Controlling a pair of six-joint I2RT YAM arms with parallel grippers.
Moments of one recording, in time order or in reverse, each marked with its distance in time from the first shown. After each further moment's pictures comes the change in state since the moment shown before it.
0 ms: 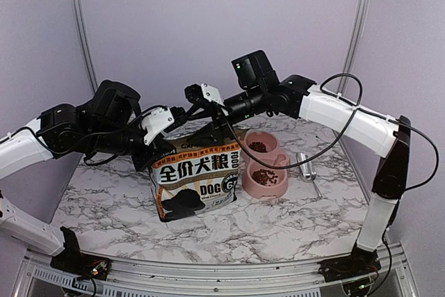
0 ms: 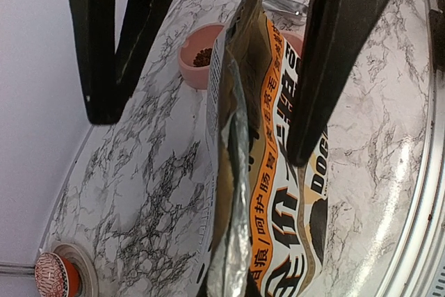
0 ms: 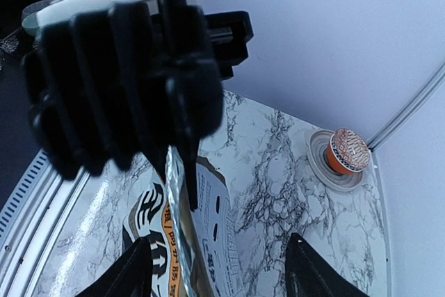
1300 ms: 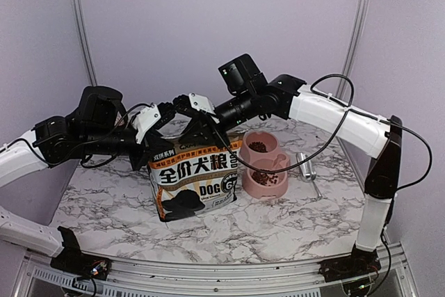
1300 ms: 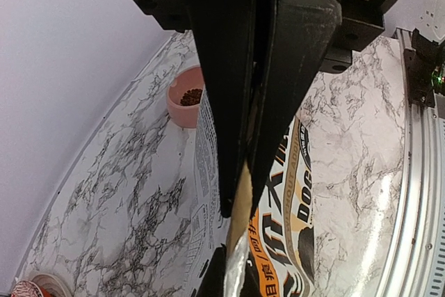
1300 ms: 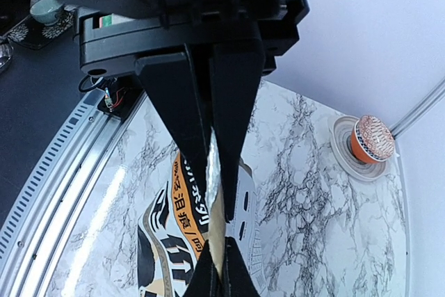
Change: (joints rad) left arm 0.106 -0.103 -0.160 0.216 0.211 0.006; right arm 0.055 0.093 0.124 -0.148 0.048 -0.023
